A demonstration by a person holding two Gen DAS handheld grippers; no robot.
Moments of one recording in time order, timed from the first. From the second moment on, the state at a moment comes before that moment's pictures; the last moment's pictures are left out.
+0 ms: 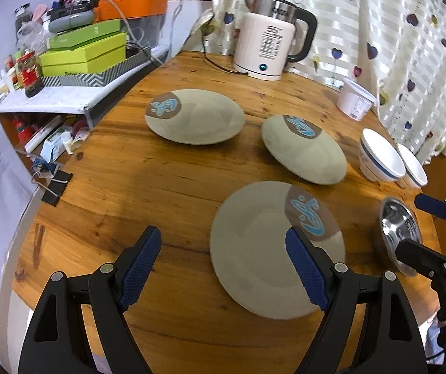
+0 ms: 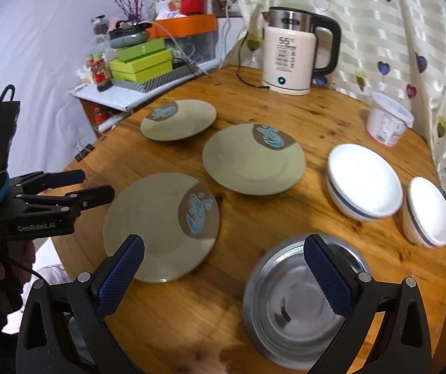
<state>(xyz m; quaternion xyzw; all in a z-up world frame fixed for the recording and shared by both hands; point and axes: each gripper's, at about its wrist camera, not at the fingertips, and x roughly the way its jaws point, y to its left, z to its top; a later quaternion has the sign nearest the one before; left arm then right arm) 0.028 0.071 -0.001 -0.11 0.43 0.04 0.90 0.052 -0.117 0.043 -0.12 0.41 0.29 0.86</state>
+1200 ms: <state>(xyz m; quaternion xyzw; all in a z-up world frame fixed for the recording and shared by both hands) 0.135 0.182 -0.014 -0.18 0.42 0.06 0.89 0.213 -0.006 0.036 -0.07 0.49 0.32 0.81</state>
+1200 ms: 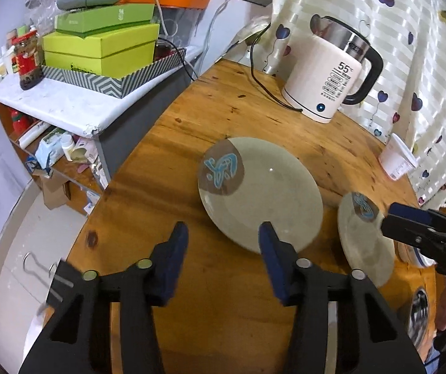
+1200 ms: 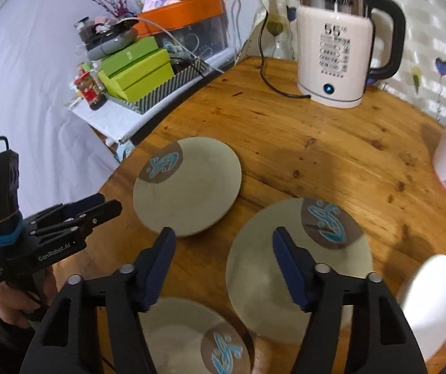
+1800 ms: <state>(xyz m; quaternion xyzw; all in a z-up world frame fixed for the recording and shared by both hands) 0.179 0.200 -0.045 -0.20 0.45 0.06 0.87 0.282 0.032 -0.017 -0.03 0.55 0.32 0.77</state>
